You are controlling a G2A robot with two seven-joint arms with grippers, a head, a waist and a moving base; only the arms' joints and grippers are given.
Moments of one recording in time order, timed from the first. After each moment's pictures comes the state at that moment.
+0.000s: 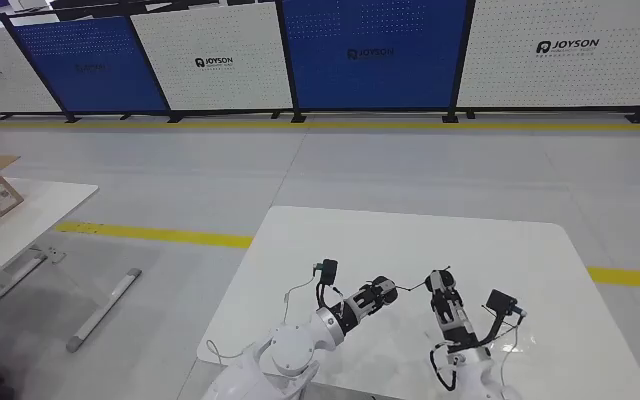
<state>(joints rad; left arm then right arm) 1.41 -1.18 -0.98 -1.73 -0.19 0.01 -0.17 -1.59 -1.40 1.22 -1.67 -0.58 -0.22 -0.14</state>
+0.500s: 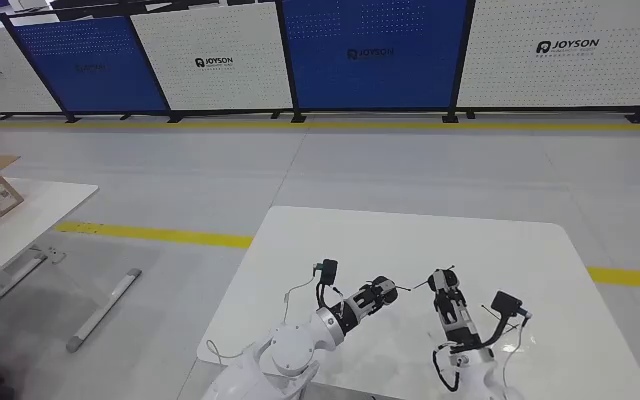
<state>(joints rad) 1.41 -1.18 -0.98 -1.73 -0.19 0.01 -0.17 -1.60 -1.39 1.23 -1.68 -0.58 -0.23 -0.14</state>
